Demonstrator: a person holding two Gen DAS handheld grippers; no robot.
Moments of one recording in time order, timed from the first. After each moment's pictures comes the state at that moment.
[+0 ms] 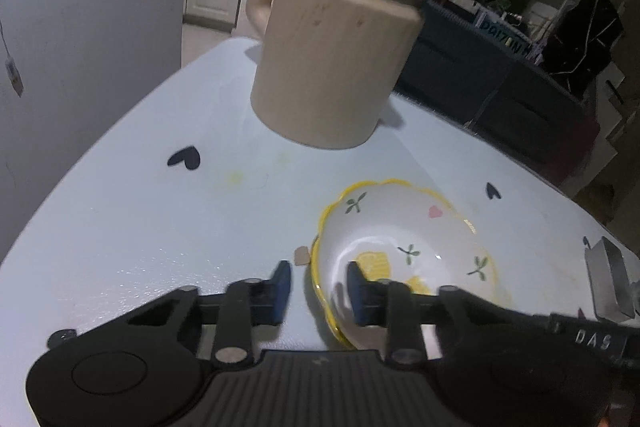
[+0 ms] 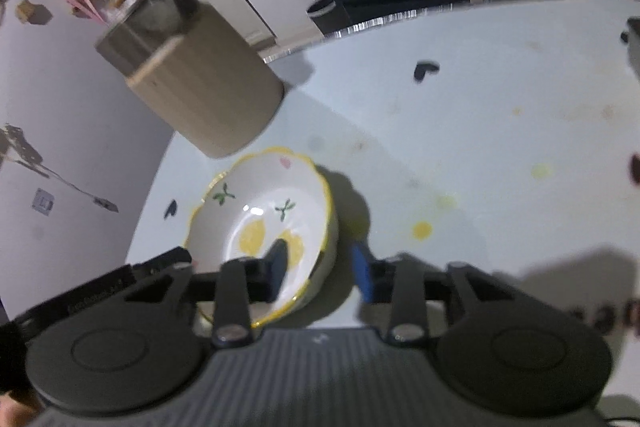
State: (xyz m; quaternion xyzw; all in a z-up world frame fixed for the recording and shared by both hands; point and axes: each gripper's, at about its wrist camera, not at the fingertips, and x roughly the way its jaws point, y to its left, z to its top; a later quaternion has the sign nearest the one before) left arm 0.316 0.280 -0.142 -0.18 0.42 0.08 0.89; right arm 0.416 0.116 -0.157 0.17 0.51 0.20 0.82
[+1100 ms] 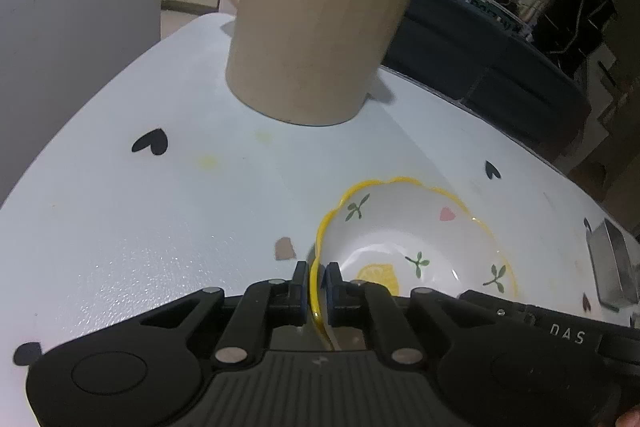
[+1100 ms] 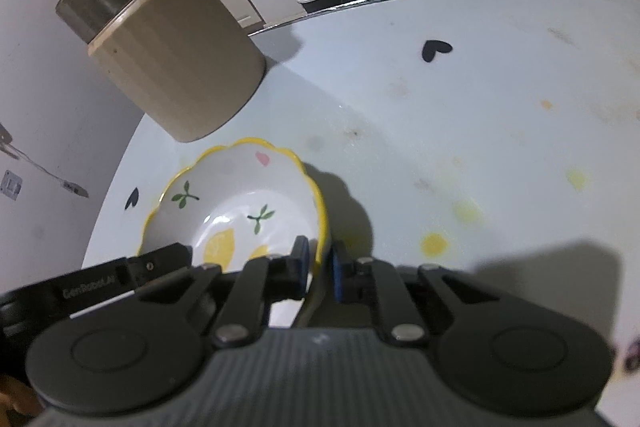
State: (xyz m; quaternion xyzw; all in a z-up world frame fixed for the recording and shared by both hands) left arm 0.332 0.273 -0.156 -0.17 0.44 0.05 0.88; right arm 0.435 0.126 -0.186 0.13 0.51 0.19 0.83
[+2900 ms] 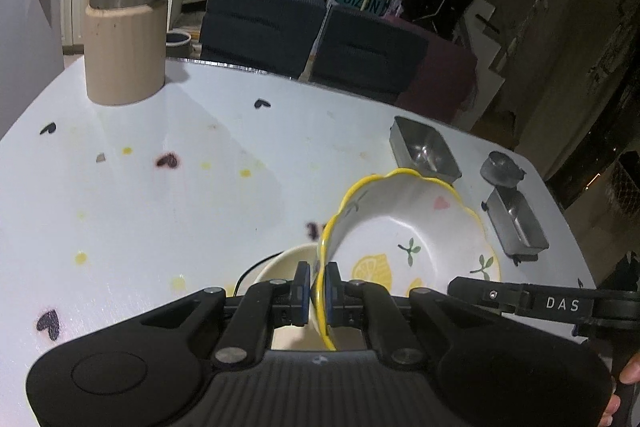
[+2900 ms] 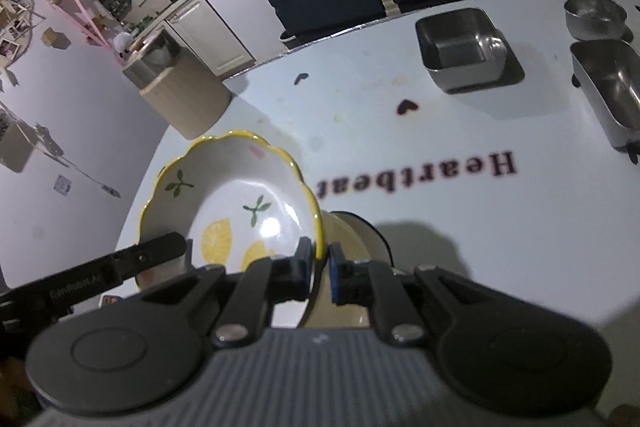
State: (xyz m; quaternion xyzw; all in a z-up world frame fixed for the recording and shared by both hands) left arm 0.183 0.080 -0.079 -0.12 0.41 -0.08 0.90; right arm 0.256 -0.092 -0.103 0.18 0.47 0.18 0.84
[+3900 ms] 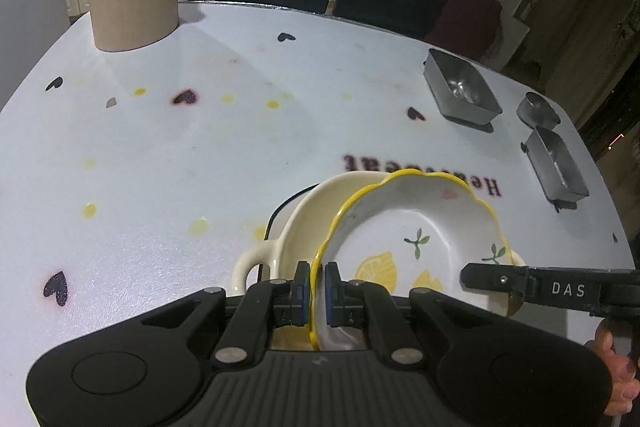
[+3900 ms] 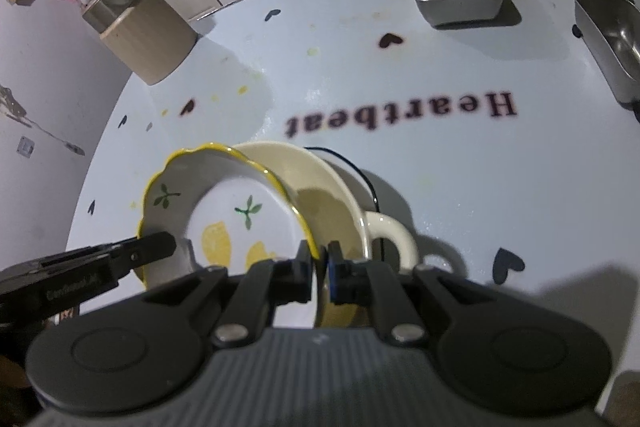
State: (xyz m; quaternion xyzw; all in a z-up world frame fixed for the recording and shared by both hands) left arm 0.191 0.084 -0.120 -0.09 0.49 -0.06 0.87; right arm 0.250 -0.076 -0.134 0.14 0.54 0.16 0.81
